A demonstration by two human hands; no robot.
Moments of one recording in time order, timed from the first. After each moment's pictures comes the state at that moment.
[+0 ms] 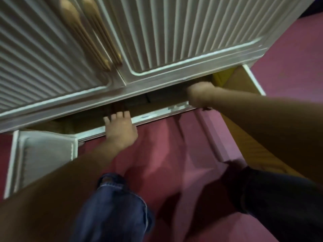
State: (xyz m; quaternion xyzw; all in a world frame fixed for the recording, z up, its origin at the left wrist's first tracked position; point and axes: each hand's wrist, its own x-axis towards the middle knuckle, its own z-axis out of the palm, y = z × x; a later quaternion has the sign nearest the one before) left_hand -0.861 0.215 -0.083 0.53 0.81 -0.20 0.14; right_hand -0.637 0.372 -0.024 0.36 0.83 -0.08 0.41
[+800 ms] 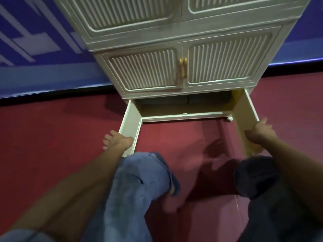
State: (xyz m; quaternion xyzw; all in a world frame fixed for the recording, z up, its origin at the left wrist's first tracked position) left_hand -0.869 -0.072 0.130 0.06 0.98 0.03 0.20; right_hand -0.472 0.203 0.090 0.73 0.61 -0.29 0.06
